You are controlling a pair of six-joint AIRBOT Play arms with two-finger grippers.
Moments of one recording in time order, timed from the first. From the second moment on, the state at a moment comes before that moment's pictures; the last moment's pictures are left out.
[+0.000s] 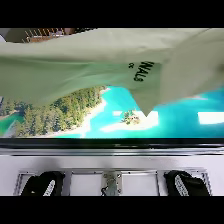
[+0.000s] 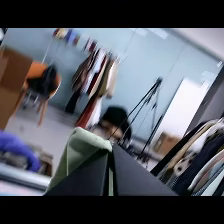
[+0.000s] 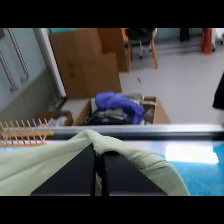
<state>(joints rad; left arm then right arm) -0.14 -0.38 1.42 1.58 -0.70 -2.06 -0.21 -0.65 1.70 -1.02 1.01 1.52</state>
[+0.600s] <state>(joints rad) -0.13 -0.77 1.37 1.58 -0.70 -2.06 -0.17 -0.97 1.77 -1.06 1.32 1.70</state>
